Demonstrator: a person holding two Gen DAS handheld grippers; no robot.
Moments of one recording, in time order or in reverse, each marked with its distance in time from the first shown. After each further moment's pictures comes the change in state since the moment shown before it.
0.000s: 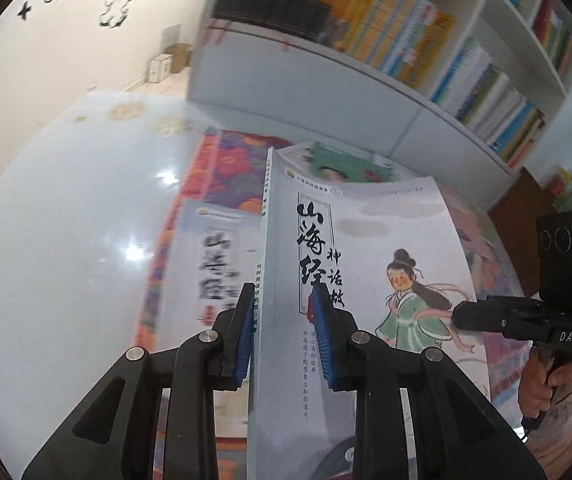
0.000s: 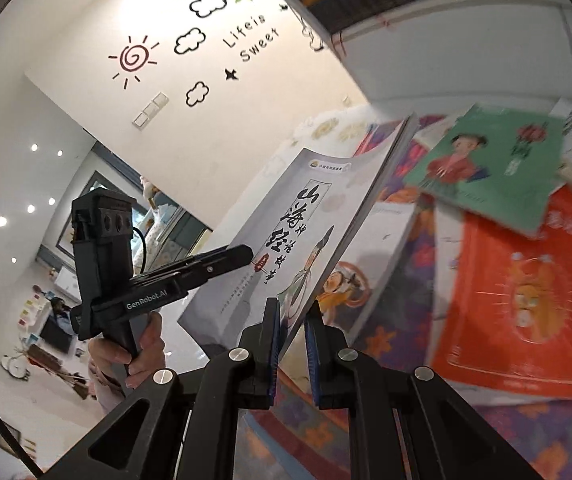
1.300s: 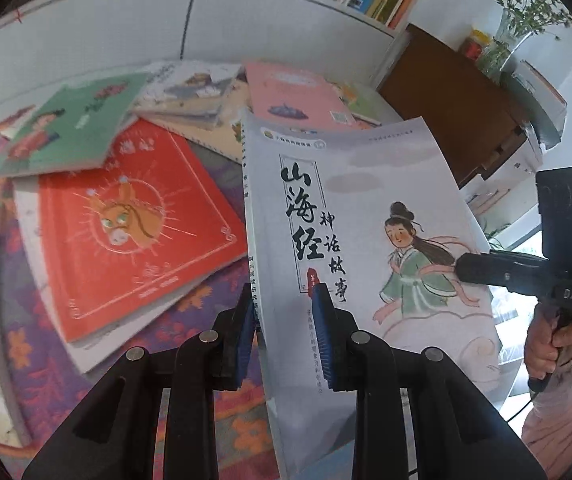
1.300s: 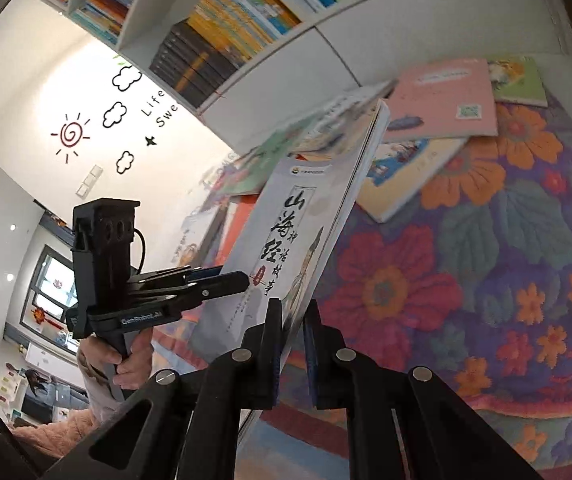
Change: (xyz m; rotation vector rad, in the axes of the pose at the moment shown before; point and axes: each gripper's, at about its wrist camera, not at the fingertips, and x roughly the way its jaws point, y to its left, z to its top) left arm 0.099 -0.271 -0.075 0.321 0.246 -0.242; right arm -0.251 -0.120 -0.149 0.207 -0.195 -0.218
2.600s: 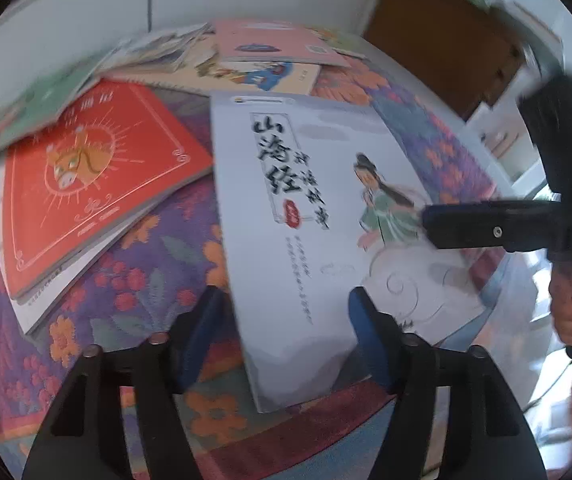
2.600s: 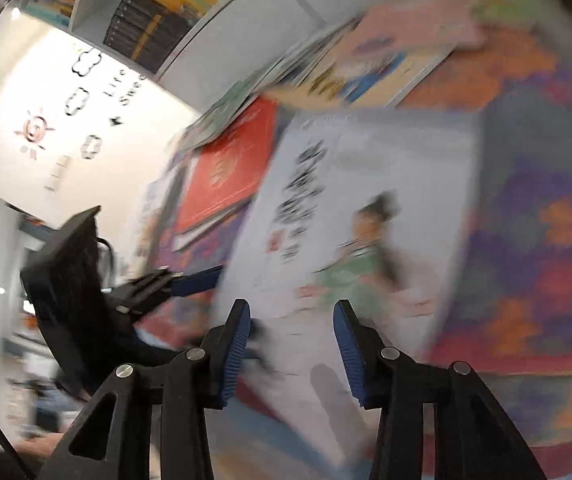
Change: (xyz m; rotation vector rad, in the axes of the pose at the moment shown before) left arm 0.051 -0.022 -0.040 0.098 0.112 0.027; right arm 0.041 -0.030 -0.019 0.091 0.131 -0.118
